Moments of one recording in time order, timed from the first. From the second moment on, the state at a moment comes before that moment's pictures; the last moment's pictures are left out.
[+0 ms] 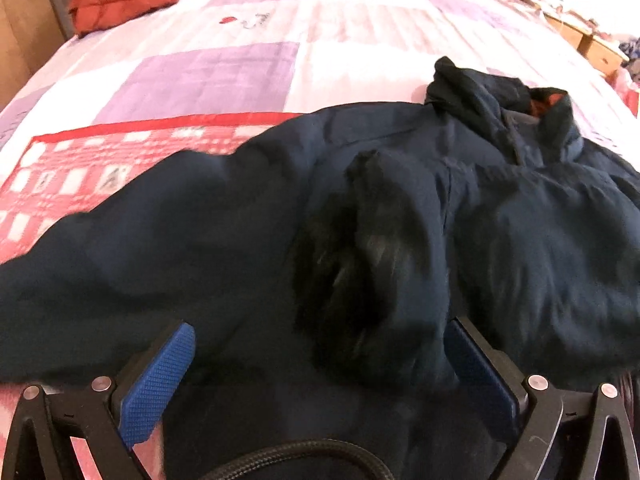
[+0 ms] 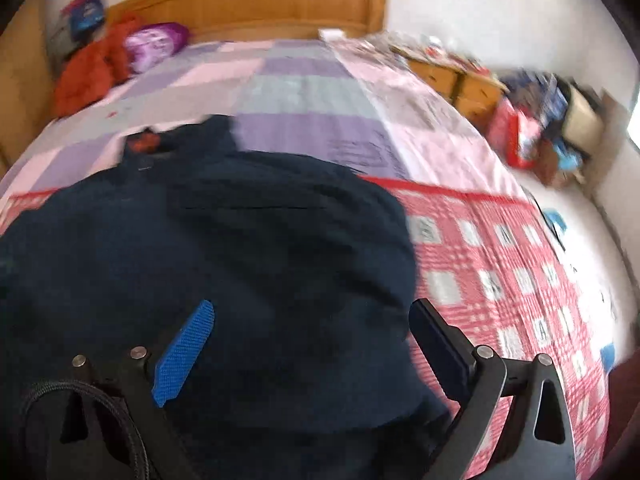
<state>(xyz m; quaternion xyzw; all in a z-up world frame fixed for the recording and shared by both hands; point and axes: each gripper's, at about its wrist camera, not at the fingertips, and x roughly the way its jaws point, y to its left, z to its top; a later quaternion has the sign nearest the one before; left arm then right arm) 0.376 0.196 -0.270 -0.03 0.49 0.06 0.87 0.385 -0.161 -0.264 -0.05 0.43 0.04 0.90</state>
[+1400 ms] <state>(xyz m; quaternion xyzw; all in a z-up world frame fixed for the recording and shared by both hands) -0.013 0.600 -0.245 -0.22 0.44 0.33 0.80 0.132 0.603 -0.340 -0.49 0.16 0.37 0.77</state>
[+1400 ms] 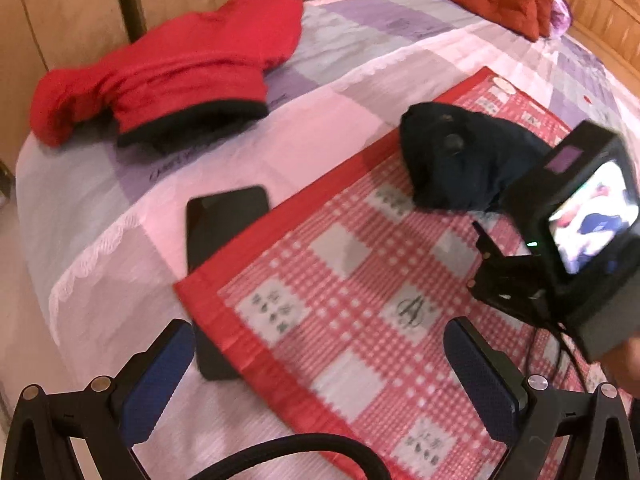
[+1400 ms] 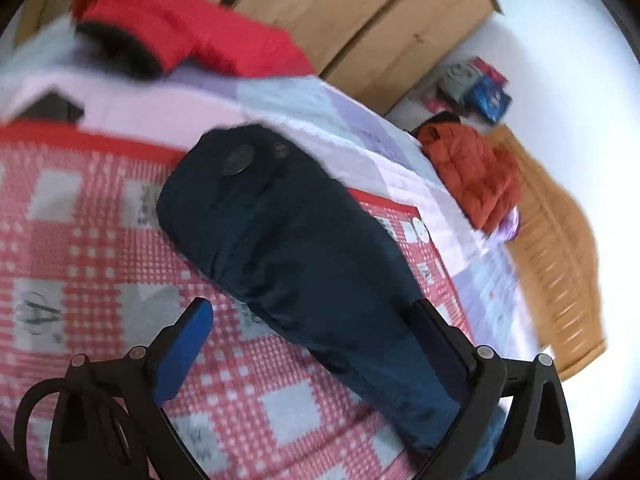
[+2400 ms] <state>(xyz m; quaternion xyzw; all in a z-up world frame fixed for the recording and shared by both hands) 0.073 0.537 -0.211 -0.21 0.43 0.27 0.84 0.296 0.489 -0.196 -0.09 0.33 0.42 0.84</state>
